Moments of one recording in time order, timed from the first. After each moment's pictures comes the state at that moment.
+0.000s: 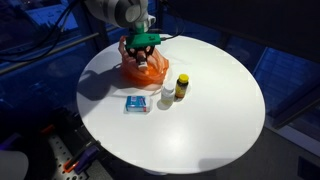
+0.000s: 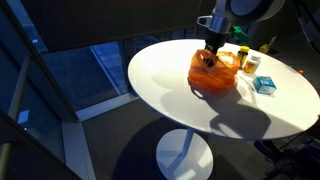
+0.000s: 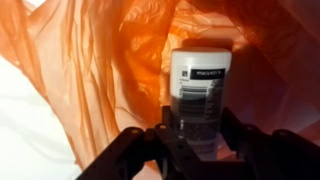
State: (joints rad) arm -0.03 0.55 0.14 -2.03 -0.07 2.63 -0.75
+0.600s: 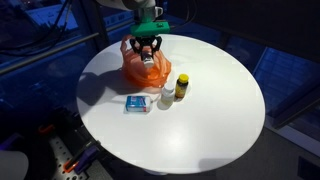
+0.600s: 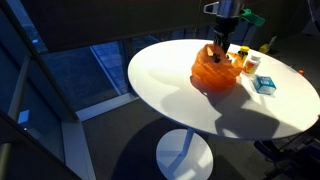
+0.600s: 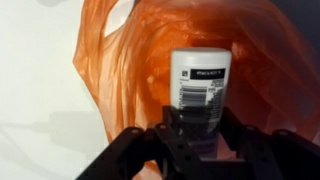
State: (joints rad) arm -0.03 0.47 0.08 -1.99 -0.15 2.41 -0.72
